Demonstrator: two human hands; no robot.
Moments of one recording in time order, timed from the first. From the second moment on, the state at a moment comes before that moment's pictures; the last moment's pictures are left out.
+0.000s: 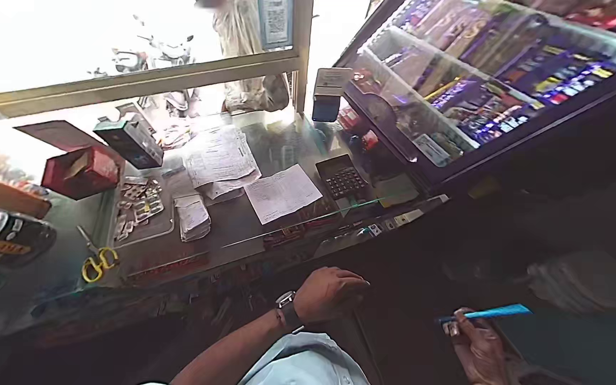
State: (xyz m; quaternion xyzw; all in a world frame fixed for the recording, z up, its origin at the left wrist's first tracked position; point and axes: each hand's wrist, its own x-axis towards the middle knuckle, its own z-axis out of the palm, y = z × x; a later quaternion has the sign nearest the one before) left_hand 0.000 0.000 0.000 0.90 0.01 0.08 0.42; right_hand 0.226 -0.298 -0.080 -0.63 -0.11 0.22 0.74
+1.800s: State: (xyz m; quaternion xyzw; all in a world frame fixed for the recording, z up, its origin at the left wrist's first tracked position) left_hand 0.103 0.120 -0.060 0.75 0.61 0.23 -0.06; right_hand 0.215 0.180 -0.018 -0.50 -0.41 0.45 0.61
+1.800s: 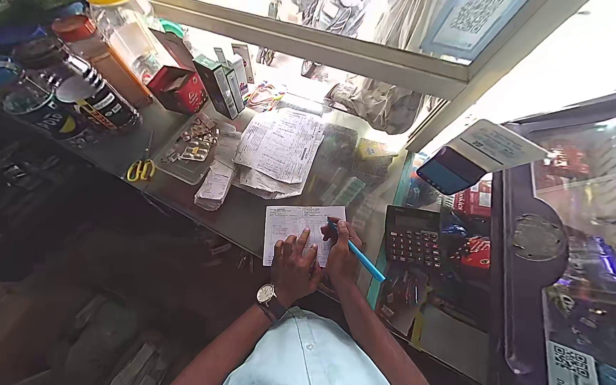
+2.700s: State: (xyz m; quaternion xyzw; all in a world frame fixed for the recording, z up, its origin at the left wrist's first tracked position) left_hand 0.084 0.142 -0.050 0.79 0.55 0.27 -0.04; right_hand 0.214 0.182 -0.032 -0.48 -0.41 0.42 0.65
